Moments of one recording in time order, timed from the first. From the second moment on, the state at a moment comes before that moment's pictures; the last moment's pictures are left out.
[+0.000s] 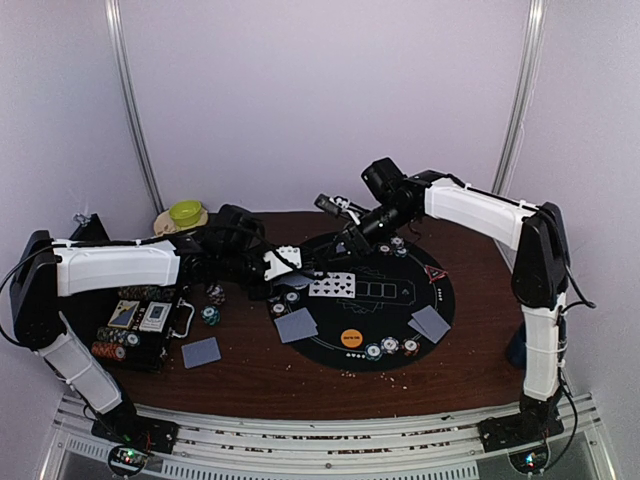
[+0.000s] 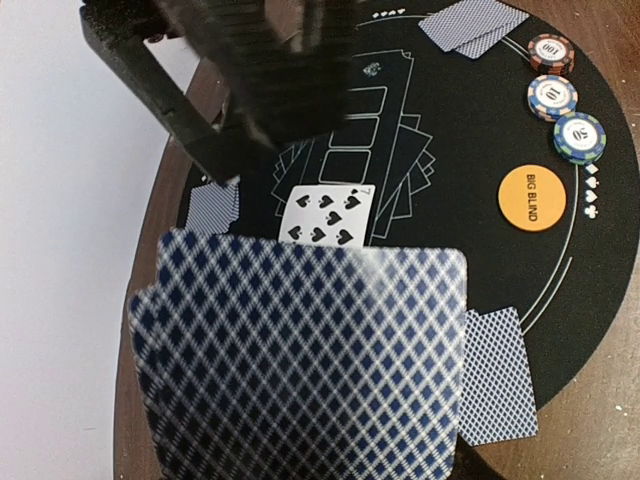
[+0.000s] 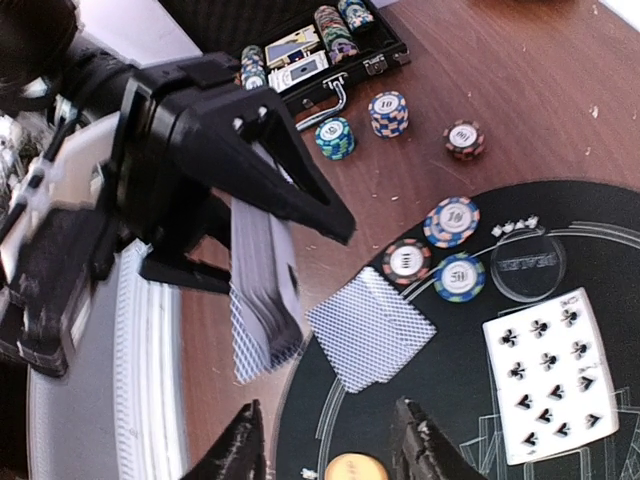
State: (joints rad) left arm -0.77 1.58 1.09 -0.19 0.10 0.78; right arm 0.61 2.07 1.90 -0.81 -0.82 -0.31
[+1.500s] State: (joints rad) left arm -0.77 1.60 1.09 -0.20 0.09 0.78; right arm 0.68 2.15 1.90 -0.72 -0.81 -0.18
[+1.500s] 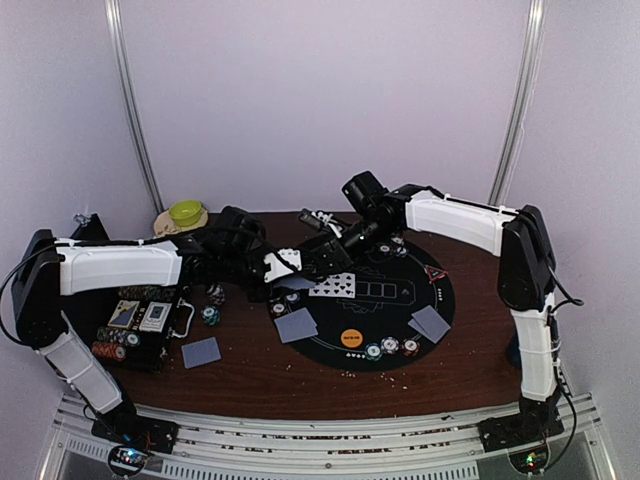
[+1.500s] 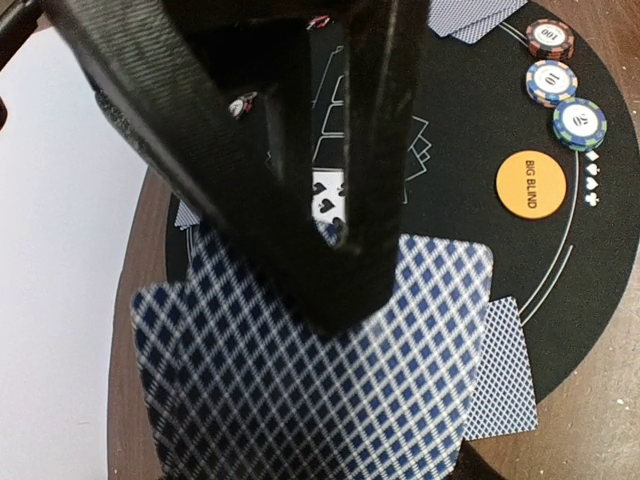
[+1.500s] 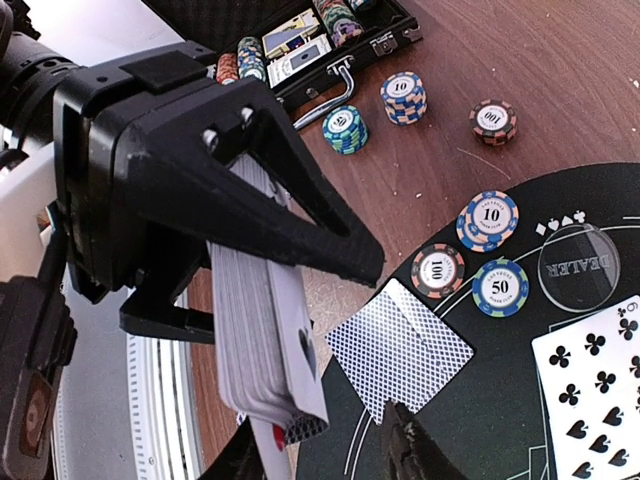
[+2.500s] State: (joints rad) left arm -0.77 1.60 1.09 -0.20 0.10 0.78; right arm 0.68 2.13 1.94 -0.82 -0.85 -0.28
